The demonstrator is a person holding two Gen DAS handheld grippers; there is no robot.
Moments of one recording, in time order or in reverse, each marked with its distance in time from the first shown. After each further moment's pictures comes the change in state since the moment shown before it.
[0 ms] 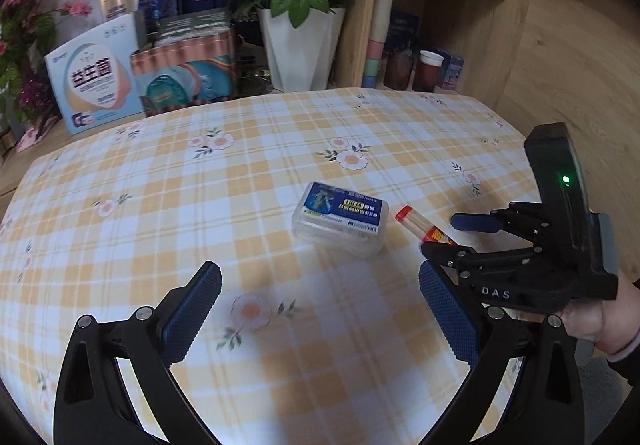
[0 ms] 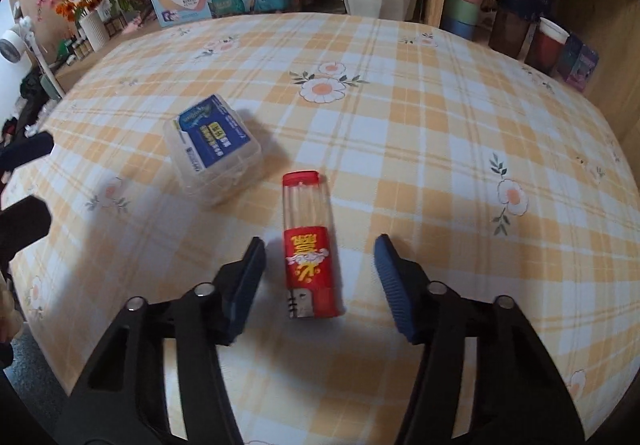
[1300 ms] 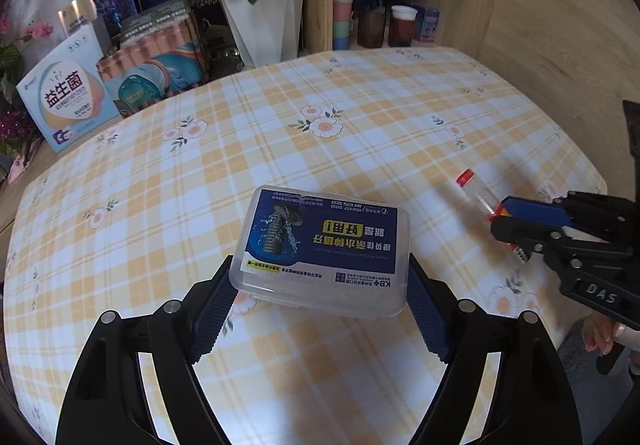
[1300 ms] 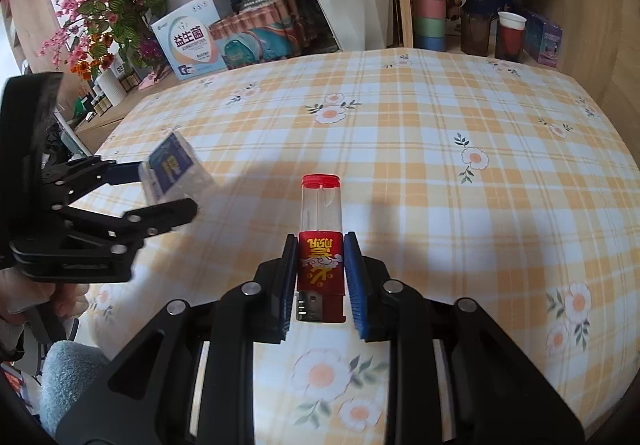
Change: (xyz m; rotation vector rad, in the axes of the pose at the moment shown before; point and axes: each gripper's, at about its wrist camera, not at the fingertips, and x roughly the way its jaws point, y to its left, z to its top) left arm -0.014 -0.023 0.000 0.124 0.120 -0.005; right arm -0.092 0.002 -0.049 0.156 -0.134 0.115
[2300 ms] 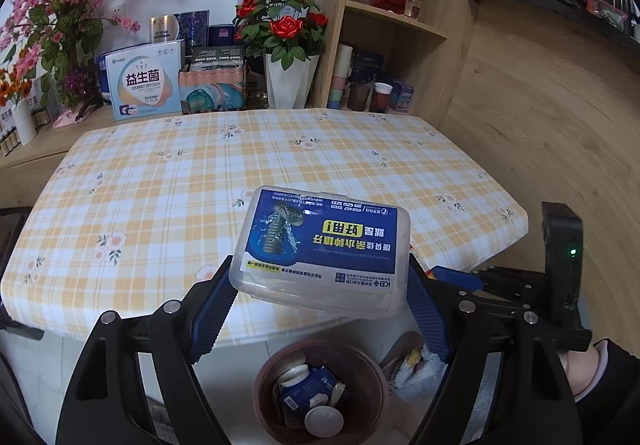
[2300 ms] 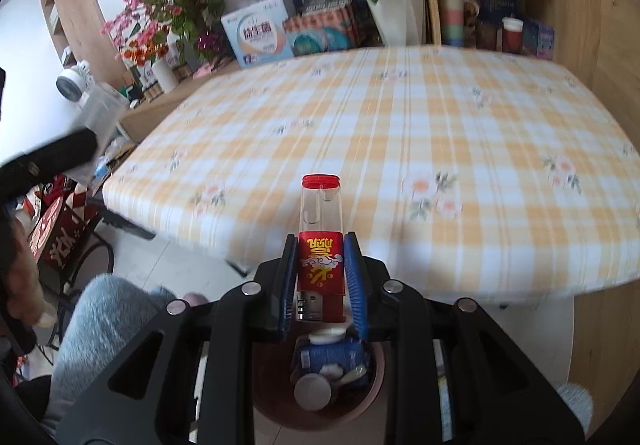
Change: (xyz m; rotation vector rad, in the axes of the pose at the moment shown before) left arm -0.217 -0.046 -0.151 -0.195 -0.226 -0.026; right arm -0.117 0.080 -0.144 -0.033 -0.029 0.079
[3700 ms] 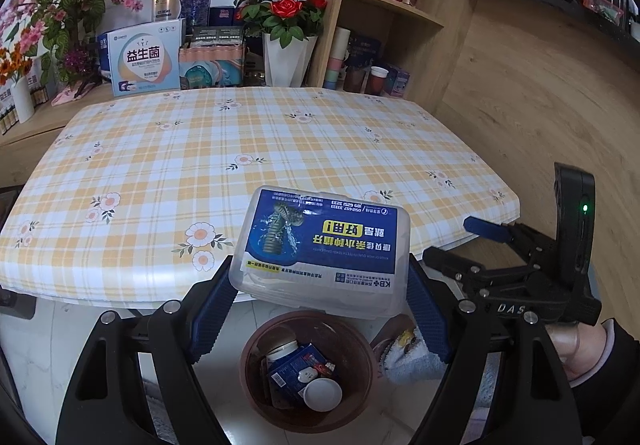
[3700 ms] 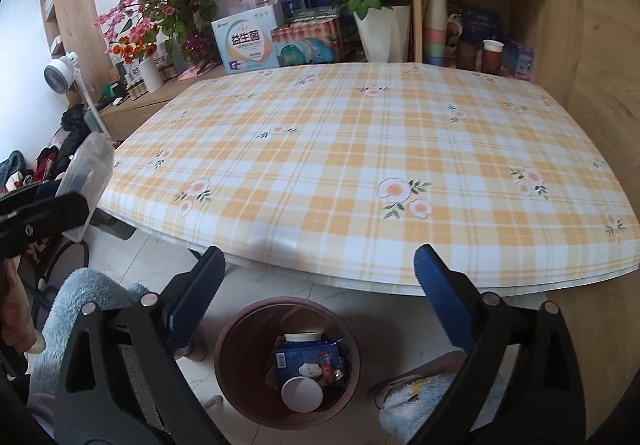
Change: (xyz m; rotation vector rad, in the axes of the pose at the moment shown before) left arm -0.006 -0.004 -0.035 -0.027 0.045 -0.027; right arm -0.024 0.002 0.000 -0.039 -0.079 -0.111
